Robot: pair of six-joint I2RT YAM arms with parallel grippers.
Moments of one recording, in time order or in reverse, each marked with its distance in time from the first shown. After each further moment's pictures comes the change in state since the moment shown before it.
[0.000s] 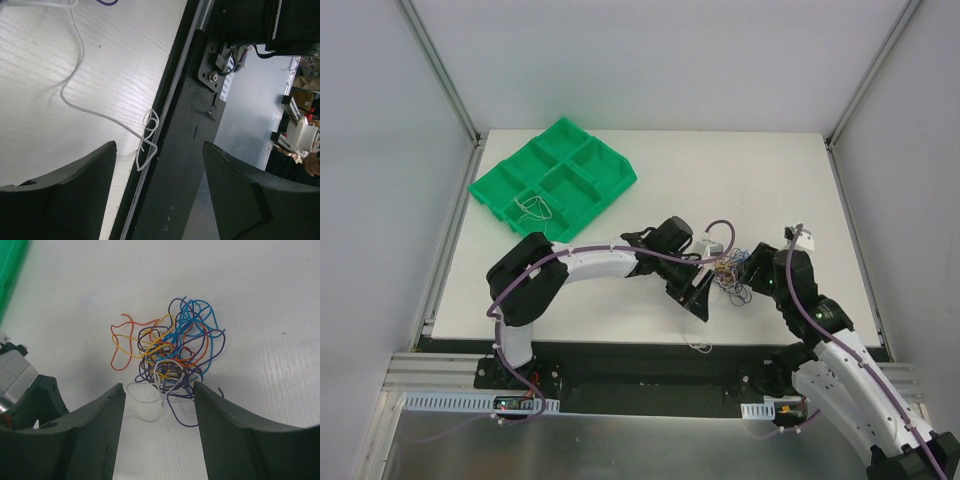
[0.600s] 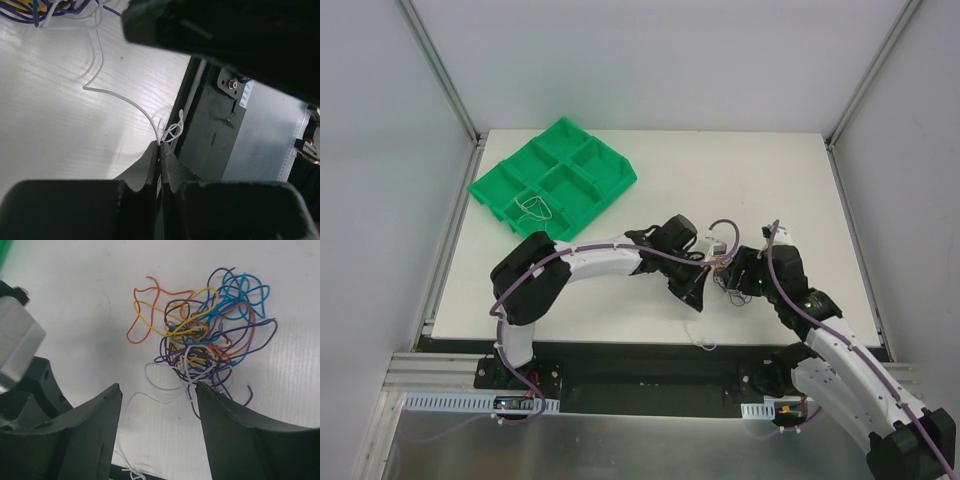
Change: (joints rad) left arm -0.016 0.042 0.056 -0.035 -0.078 0.058; right arm 0.000 0.117 -0.030 0.084 -0.193 -0.075
